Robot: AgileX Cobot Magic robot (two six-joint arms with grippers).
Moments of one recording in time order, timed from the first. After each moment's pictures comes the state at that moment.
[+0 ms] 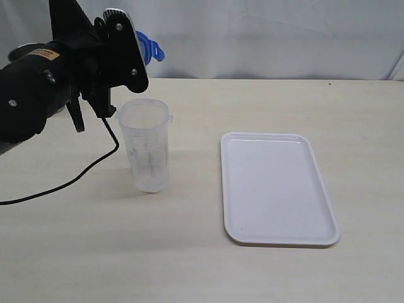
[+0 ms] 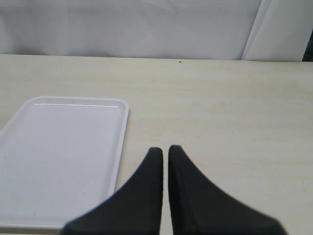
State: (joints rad) left arm -0.63 1.51 -0.83 -0.78 -0.56 1.97; right arm -0.06 0.01 0.00 -0.03 0.34 -0.04
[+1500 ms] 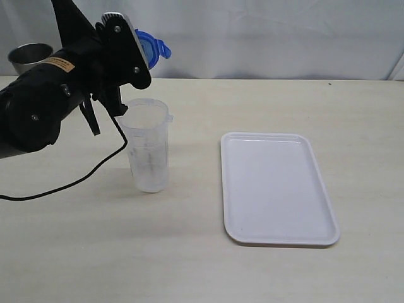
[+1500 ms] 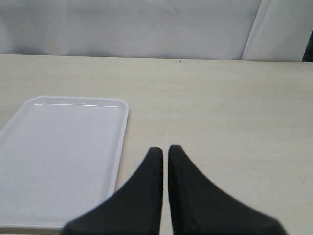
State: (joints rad) left arm -0.59 1.60 -0.83 -0.58 -0.65 1.65; right arm -0.06 0.01 0.00 -0.03 0.34 -0.04
